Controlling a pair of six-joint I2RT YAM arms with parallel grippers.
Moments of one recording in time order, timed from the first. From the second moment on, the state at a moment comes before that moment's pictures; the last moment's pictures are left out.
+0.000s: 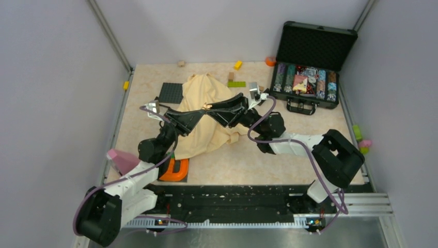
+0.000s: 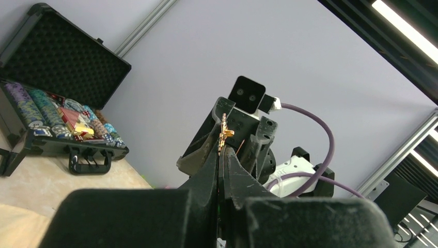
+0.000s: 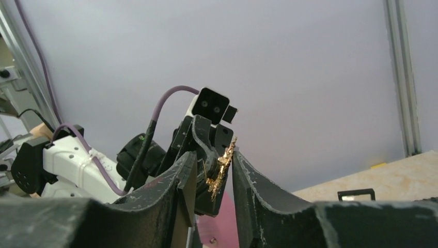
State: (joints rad) left arm -0.41 0.98 0.31 1.32 0.37 -1.23; right arm 0.82 1.59 0.81 1.48 -0.44 0.69
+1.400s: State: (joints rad) left arm -0.44 0.92 0.28 1.45 0.43 -0.87; right arm 0.87 1.54 0.78 1.45 -0.39 0.66
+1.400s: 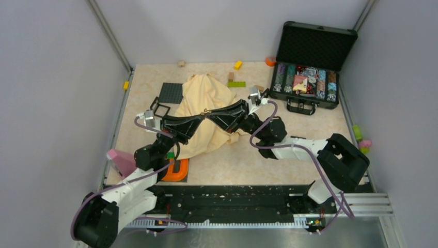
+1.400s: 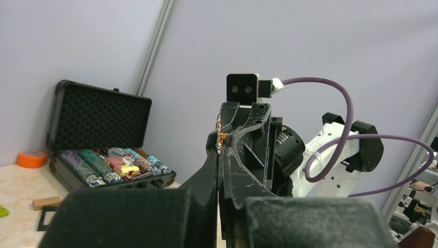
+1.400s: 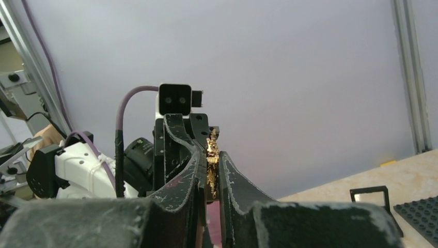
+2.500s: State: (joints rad) left arm -0.44 0.88 0.51 0.80 0.63 -0.73; right arm 0.65 1.29 0.86 0.62 -0.87 0.33
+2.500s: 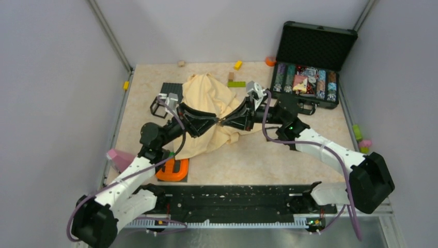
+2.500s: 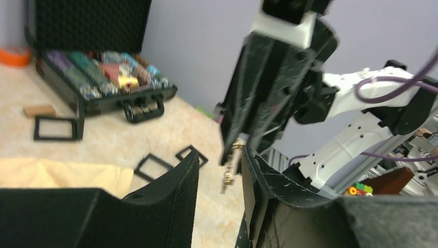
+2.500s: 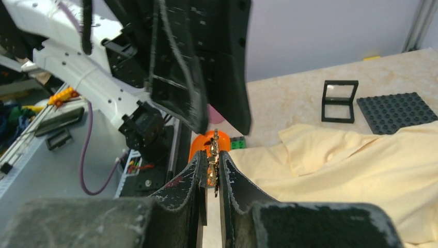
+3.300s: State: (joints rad) left arm -0.44 0.97 0.51 0.78 0.76 -0.76; right arm 0.64 1.29 0.87 0.54 -0.95 0.32
